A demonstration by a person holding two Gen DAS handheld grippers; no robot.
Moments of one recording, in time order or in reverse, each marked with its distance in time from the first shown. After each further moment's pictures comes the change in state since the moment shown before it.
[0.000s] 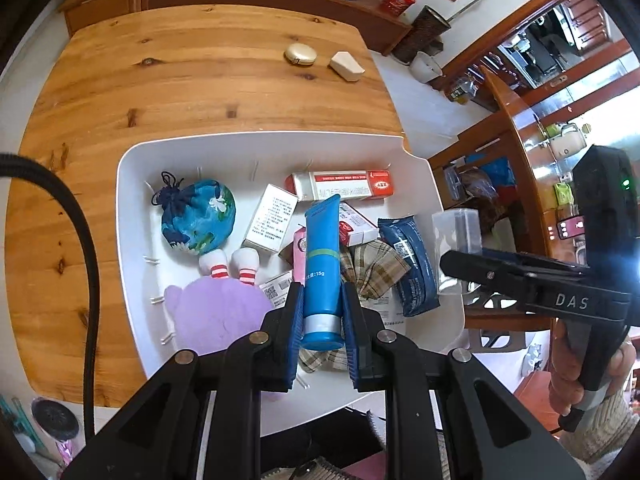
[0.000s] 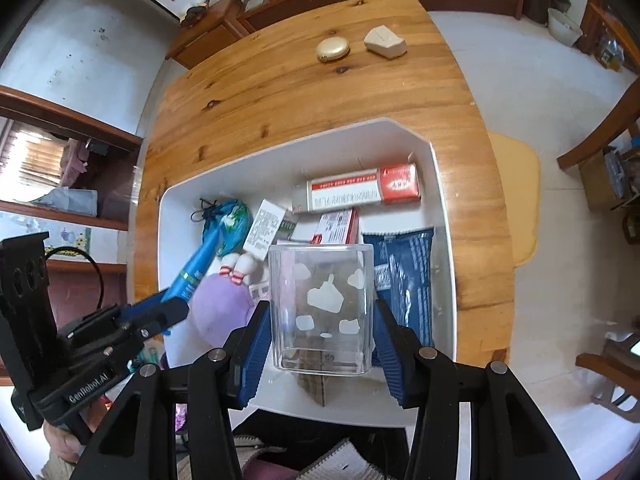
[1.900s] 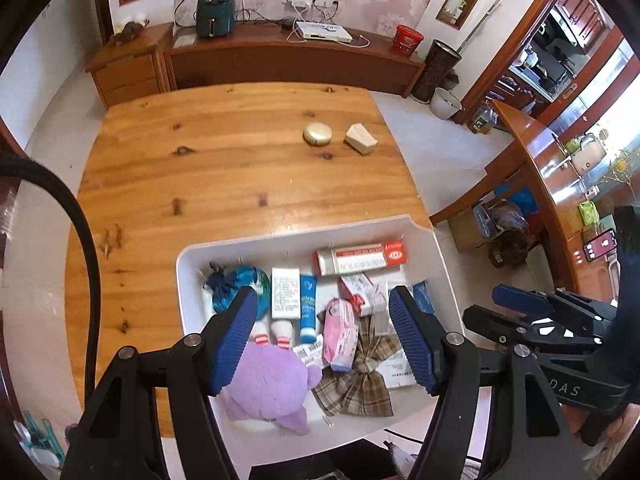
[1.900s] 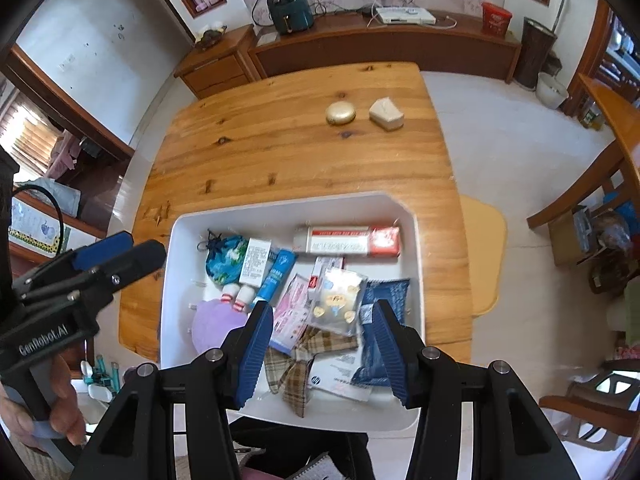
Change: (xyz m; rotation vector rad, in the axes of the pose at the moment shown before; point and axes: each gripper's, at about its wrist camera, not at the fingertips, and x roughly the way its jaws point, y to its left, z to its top) left arm -0.062 -0.032 0.038 0.070 -0.181 0.177; right arm -0.055 0.031 -0.004 -0.113 -0.182 -0.124
